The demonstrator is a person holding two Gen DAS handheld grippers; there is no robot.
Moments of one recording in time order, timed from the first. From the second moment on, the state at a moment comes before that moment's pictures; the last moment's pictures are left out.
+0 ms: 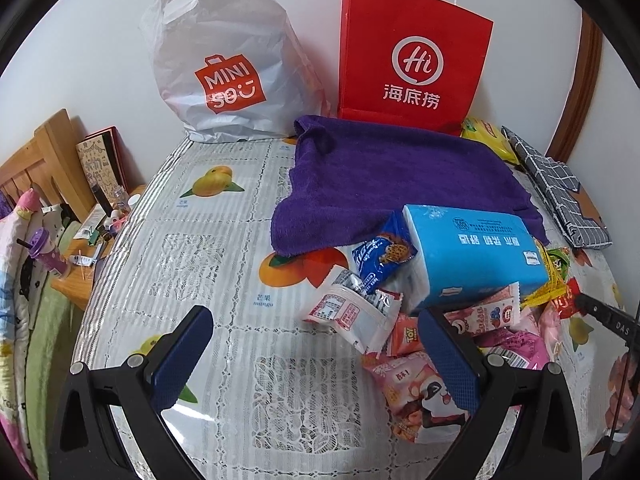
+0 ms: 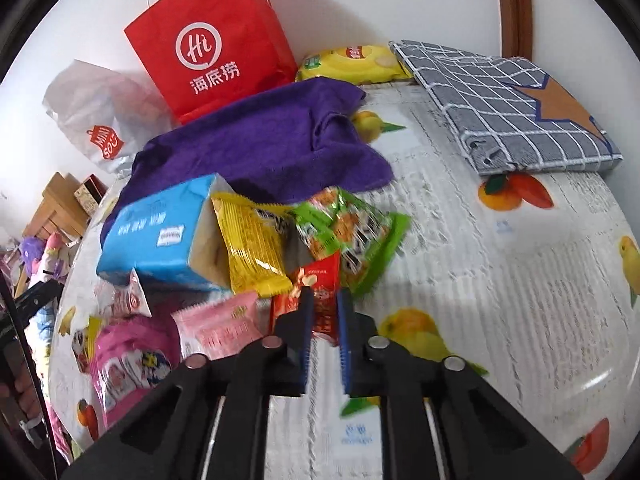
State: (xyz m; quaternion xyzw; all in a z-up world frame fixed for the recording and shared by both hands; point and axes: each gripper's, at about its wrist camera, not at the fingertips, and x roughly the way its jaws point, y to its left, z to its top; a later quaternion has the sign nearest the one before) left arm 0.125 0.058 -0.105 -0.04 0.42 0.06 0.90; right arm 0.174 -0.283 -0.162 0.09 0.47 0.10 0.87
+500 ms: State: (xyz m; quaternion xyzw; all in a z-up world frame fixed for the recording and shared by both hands) left arm 0.128 0.059 -0.106 -0.05 0.42 0.05 0.90; right arm 0.182 -0.286 -0.169 0.11 0.48 0.07 0.87
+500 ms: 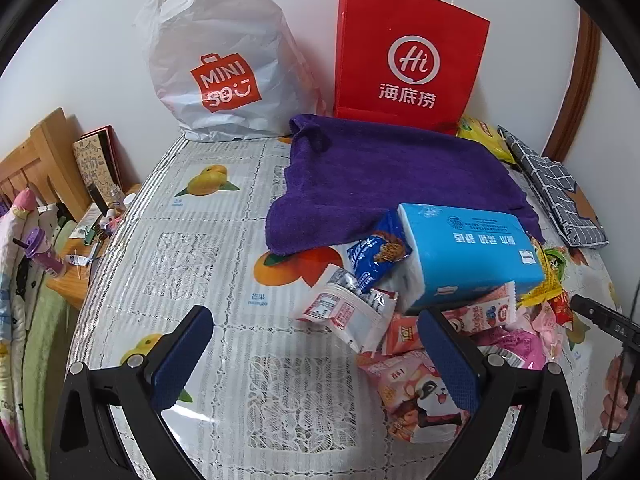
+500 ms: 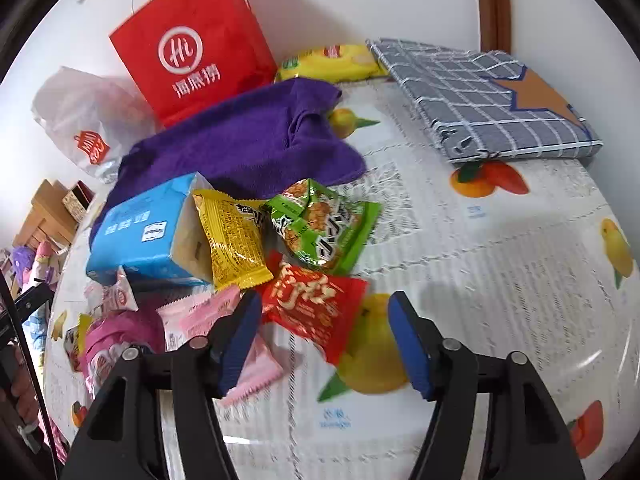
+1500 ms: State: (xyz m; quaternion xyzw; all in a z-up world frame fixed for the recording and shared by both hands) left arm 0.162 0.071 -0.146 -0.05 0.47 0.03 0.88; right arm 0.167 -0.270 -0.171 0.05 0.43 0.06 0.90
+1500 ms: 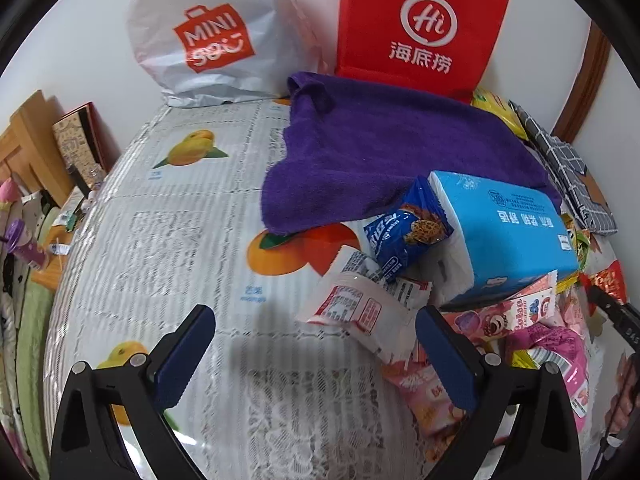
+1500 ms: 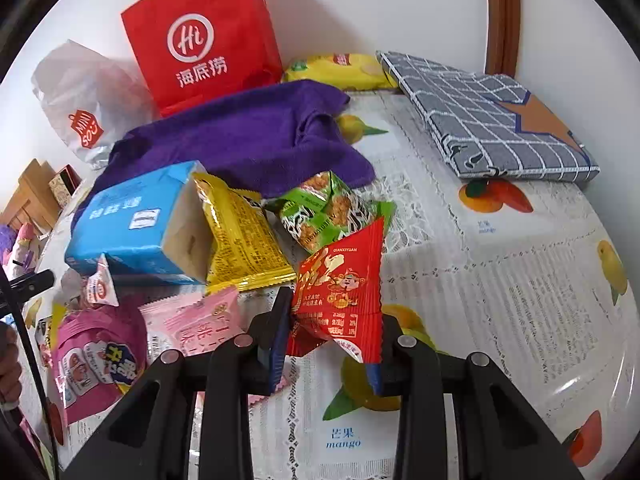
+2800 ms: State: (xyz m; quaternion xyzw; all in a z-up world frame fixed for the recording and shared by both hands) left arm 0.140 0.084 -0.141 -0.11 0.46 -0.05 0.88; right arm 0.144 -0.258 -0.132 0.06 0.39 0.07 0.92
